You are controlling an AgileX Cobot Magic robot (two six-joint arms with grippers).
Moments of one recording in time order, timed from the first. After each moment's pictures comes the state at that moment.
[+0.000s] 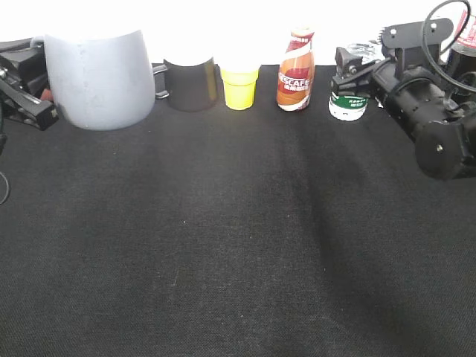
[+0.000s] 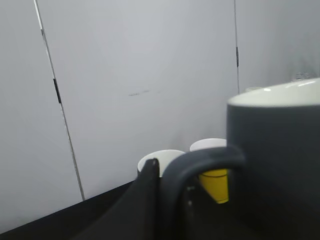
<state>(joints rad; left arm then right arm) -0.12 1.47 -0.47 0.51 -1.08 -0.20 0.27 2.02 -0.89 0.11 -1.07 -0.14</state>
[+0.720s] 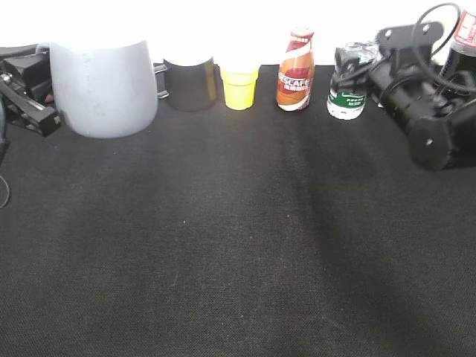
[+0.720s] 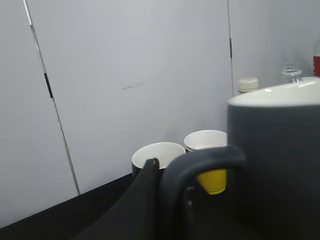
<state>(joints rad) -0.12 1.47 -0.47 0.54 -1.06 -0.20 0.22 2.13 -1.00 0.06 -1.06 -0.11</state>
